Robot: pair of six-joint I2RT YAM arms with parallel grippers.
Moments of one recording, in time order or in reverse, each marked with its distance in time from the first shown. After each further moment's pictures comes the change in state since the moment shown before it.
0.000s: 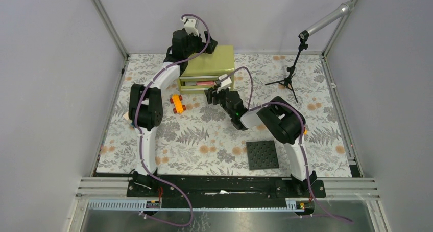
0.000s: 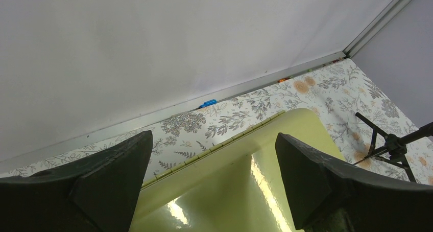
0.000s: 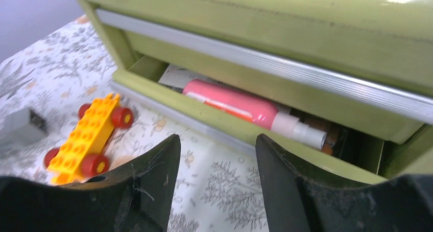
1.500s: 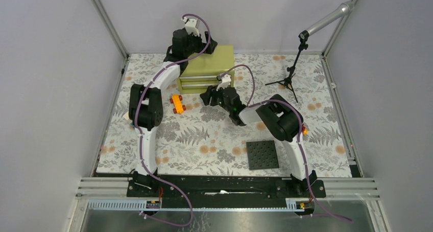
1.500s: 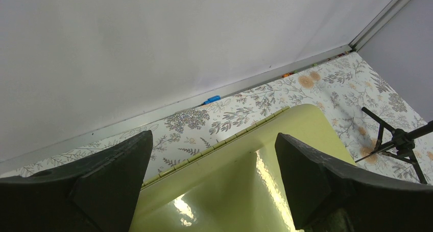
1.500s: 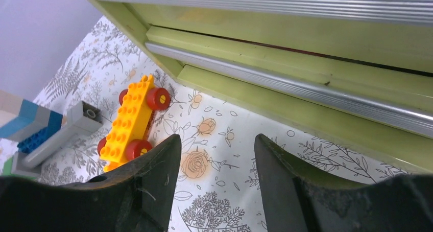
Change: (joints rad) left arm 0.000 0.003 0.014 -0.034 0.000 0.030; right arm -0.027 0.028 0.063 -0.191 -0.171 0.308
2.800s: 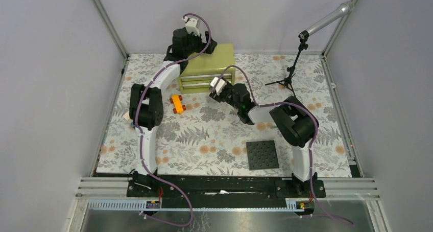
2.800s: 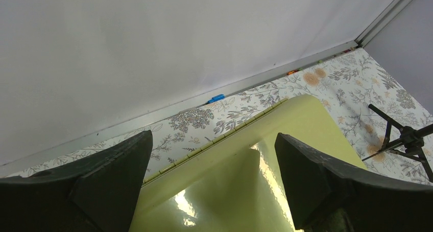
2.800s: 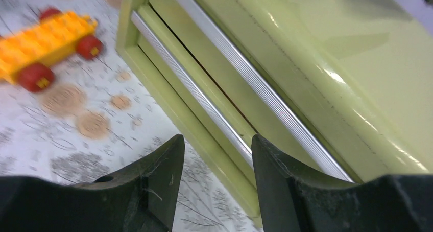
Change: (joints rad) left arm 0.001 0.015 0.028 -0.026 -0.001 0.023; right arm -0.054 -0.187 -0.100 -0.019 -0.141 -0.819
